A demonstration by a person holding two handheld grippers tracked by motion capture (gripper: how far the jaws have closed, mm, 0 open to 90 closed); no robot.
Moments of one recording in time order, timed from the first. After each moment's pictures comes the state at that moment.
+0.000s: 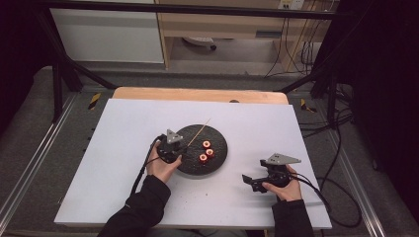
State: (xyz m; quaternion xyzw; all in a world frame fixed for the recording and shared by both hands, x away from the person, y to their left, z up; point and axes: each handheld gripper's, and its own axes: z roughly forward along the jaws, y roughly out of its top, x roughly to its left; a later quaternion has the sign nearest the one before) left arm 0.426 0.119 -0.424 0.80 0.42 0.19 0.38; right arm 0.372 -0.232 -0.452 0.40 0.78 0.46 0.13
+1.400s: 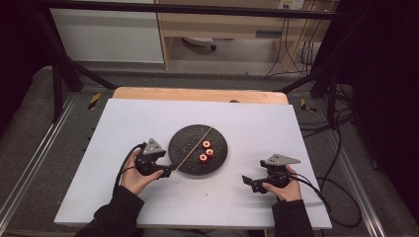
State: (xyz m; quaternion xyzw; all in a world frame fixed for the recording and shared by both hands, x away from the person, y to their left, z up) left arm 0.388 0.189 -0.414 0.83 0.36 0.16 0.39; right arm 0.371 -0.231 -0.453 0.40 0.78 0.45 0.13
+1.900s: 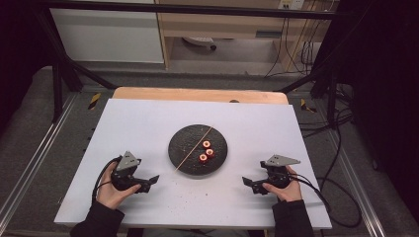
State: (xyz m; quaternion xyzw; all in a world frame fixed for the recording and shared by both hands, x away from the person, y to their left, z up) left arm 0.357 0.247 -0.439 0.82 0.37 0.18 0.40; right arm 0.369 -0.232 -0.453 0.40 0.79 0.45 0.13
